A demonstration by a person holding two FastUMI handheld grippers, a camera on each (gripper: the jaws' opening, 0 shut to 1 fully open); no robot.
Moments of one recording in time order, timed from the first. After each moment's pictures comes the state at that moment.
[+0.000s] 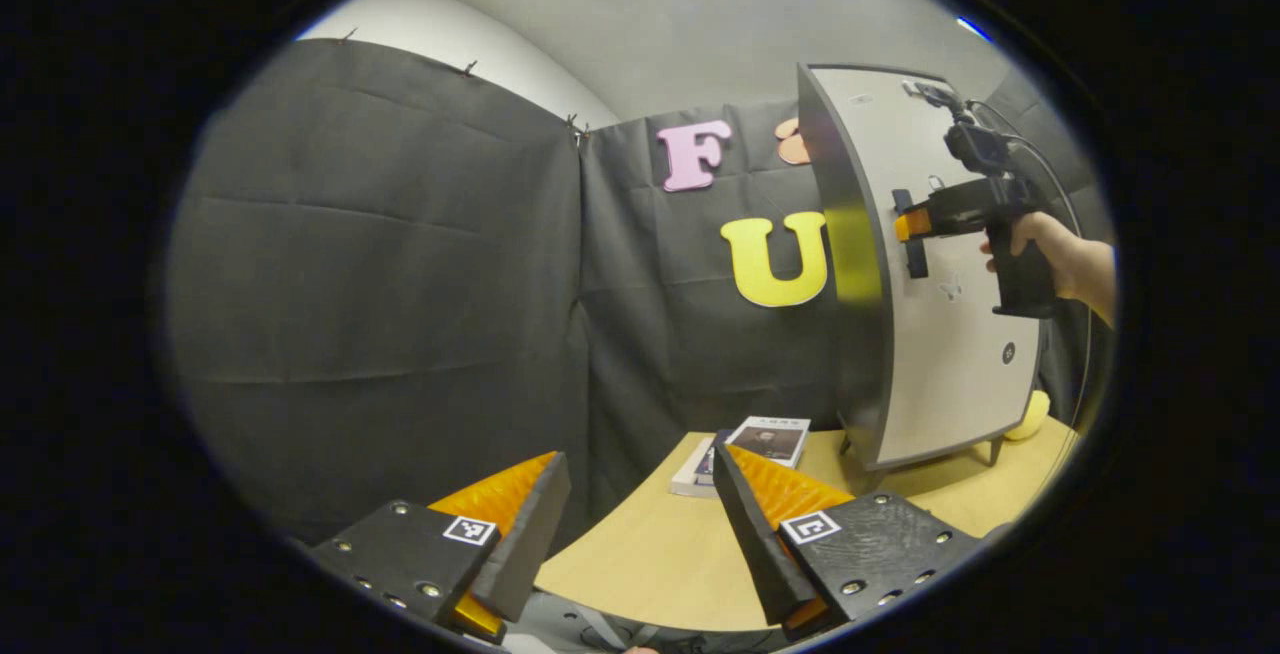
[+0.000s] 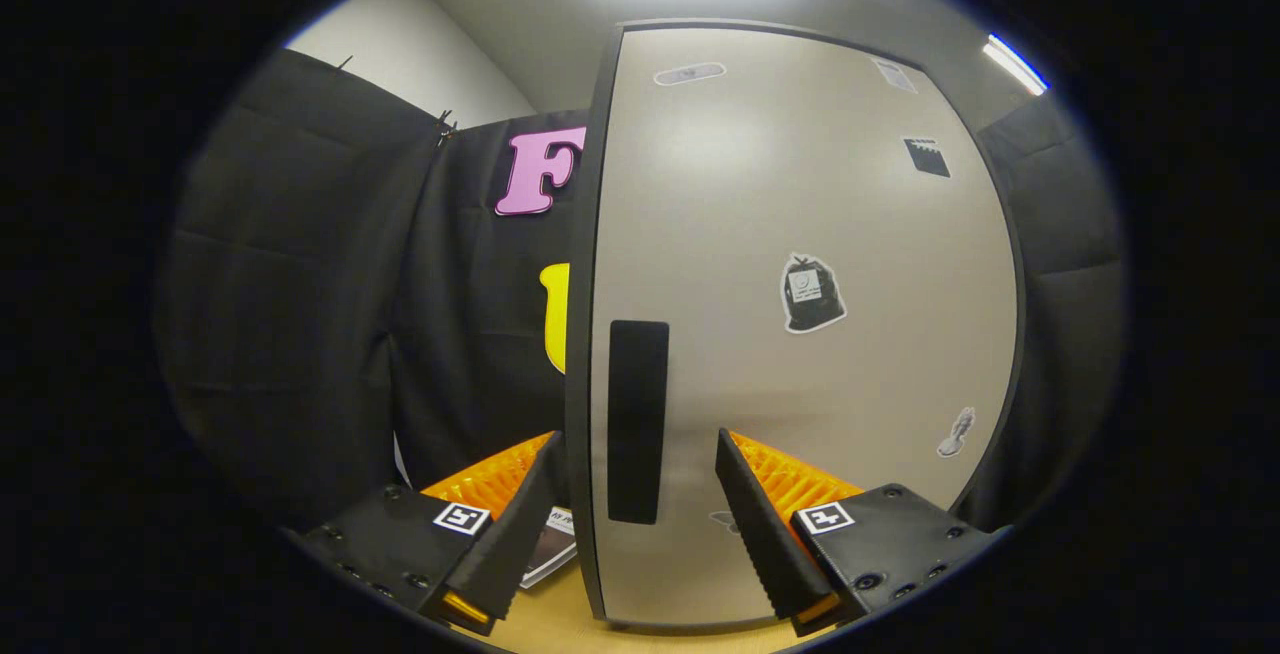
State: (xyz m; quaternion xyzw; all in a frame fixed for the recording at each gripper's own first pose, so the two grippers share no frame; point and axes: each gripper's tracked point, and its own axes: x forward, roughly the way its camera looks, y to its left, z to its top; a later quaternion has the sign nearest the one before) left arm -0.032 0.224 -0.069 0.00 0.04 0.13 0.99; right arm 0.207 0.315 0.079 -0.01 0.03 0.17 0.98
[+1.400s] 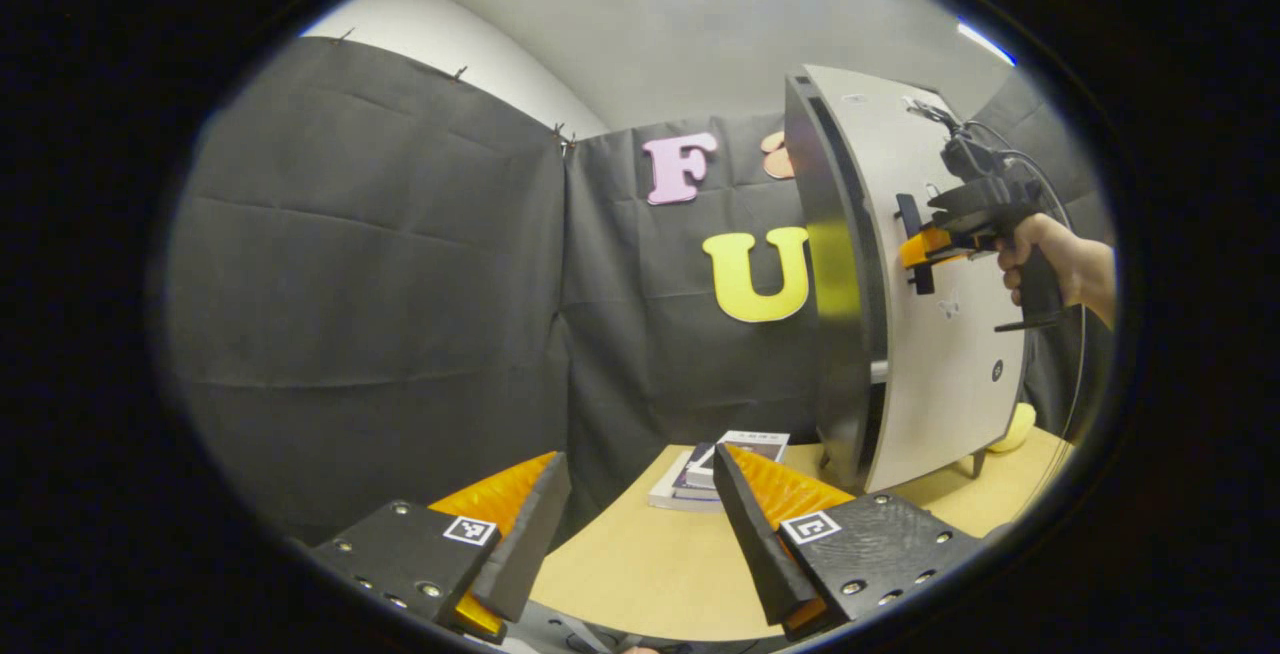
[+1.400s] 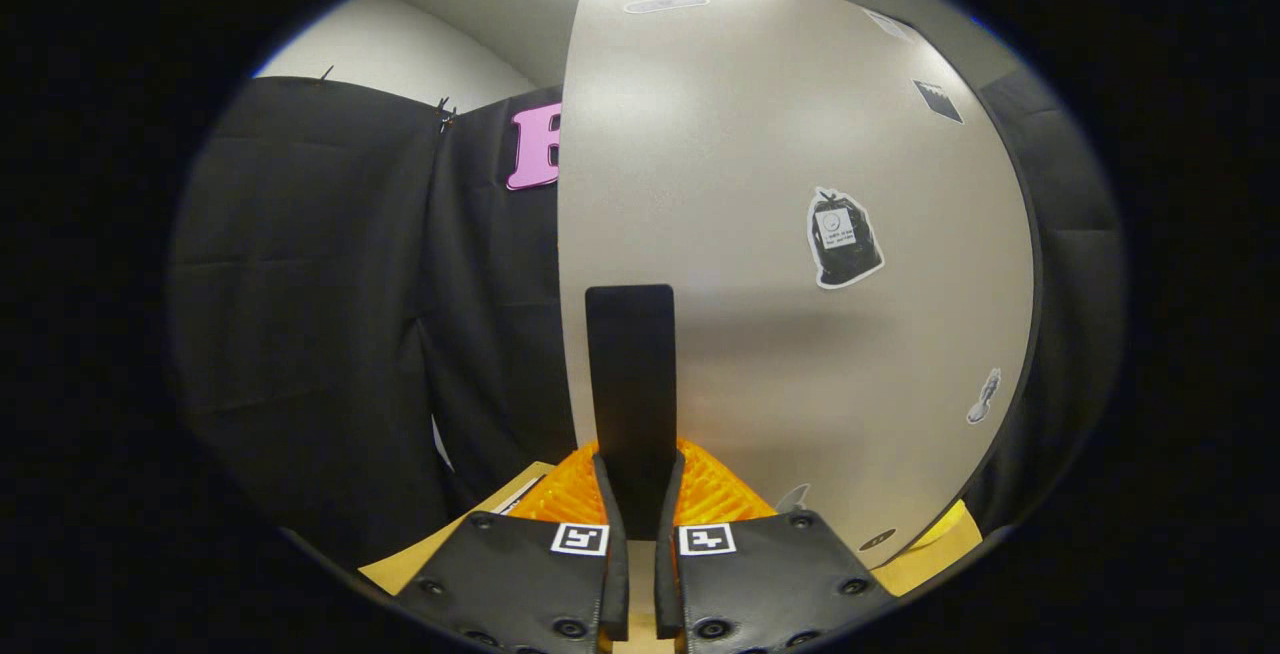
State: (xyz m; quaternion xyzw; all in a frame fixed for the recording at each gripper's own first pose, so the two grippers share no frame) left arm -0.014 0.191 -0.061 -0.01 0.02 0.09 1.00; right arm 0.206 0.316 0.070 0.02 0.10 0.23 0.97
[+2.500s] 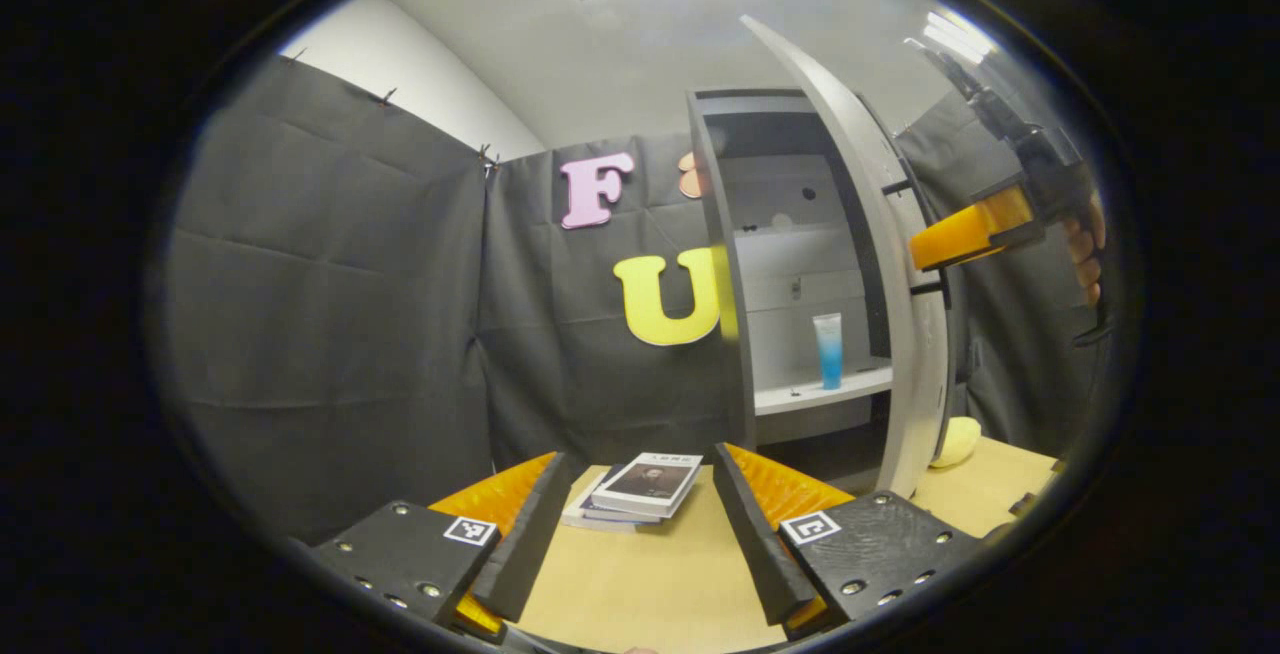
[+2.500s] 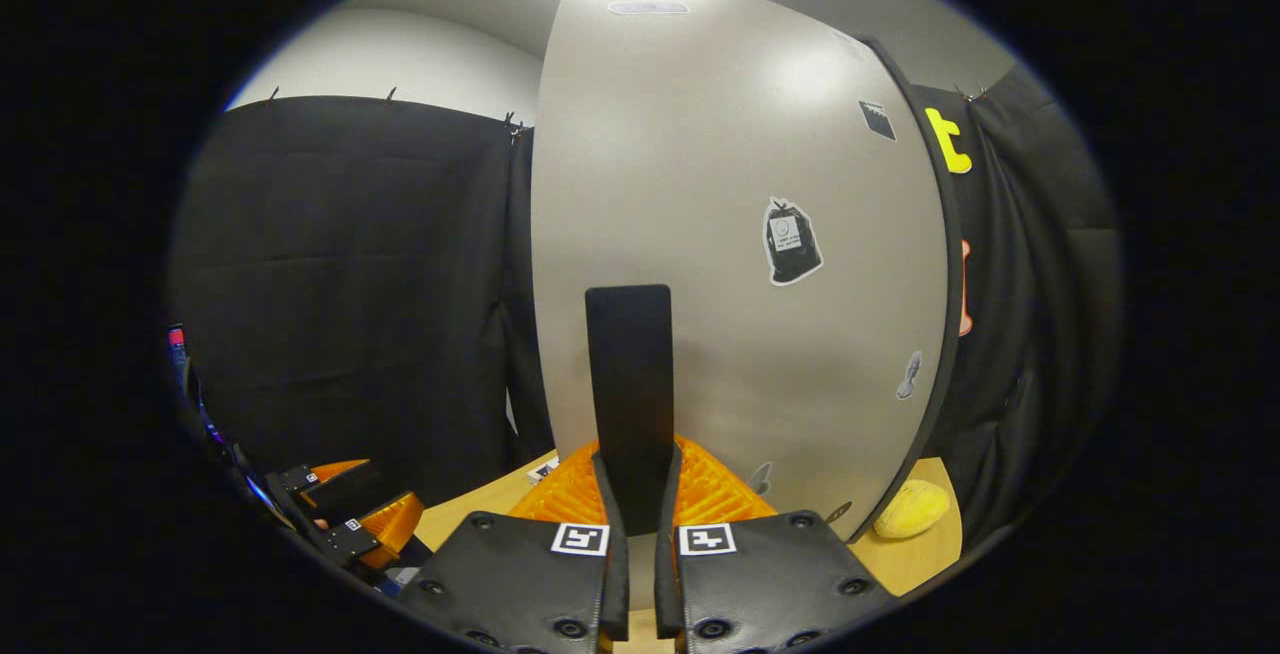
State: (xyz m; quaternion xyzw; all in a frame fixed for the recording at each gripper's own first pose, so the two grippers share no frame) left arm 0.001 0.052 -0.016 0.01 -0.01 0.01 1.00; right arm 0.156 0.255 0.075 0.01 0.10 0.33 0.94
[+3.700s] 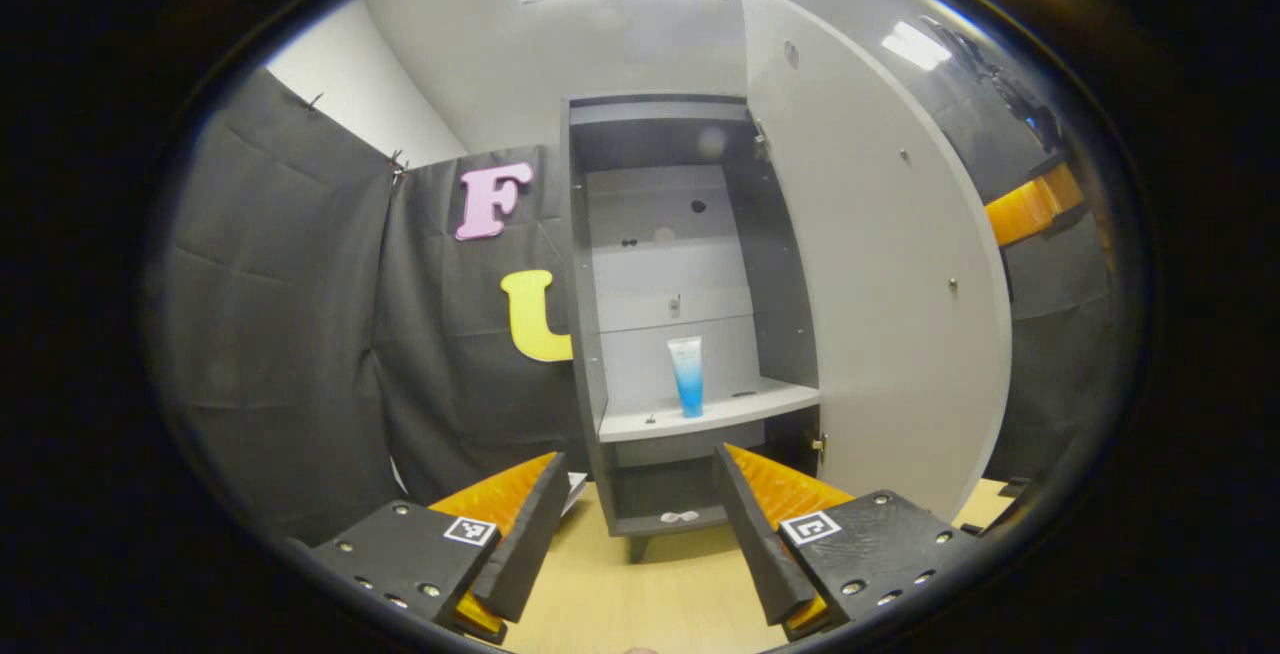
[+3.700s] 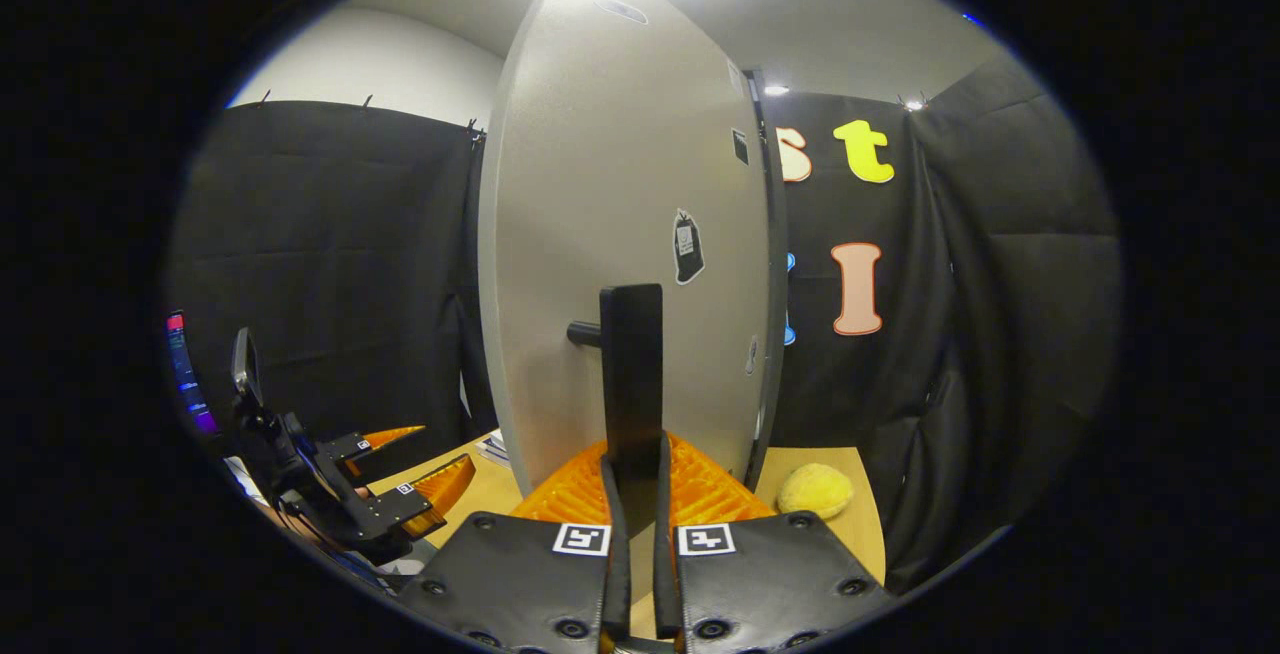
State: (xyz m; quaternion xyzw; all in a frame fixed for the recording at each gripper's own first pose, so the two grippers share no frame) left arm 0.005 -0.118 0.016 0.00 -0.02 -0.10 0.99; right arm 0.129 0.120 0.078 0.00 0.09 0.26 0.96
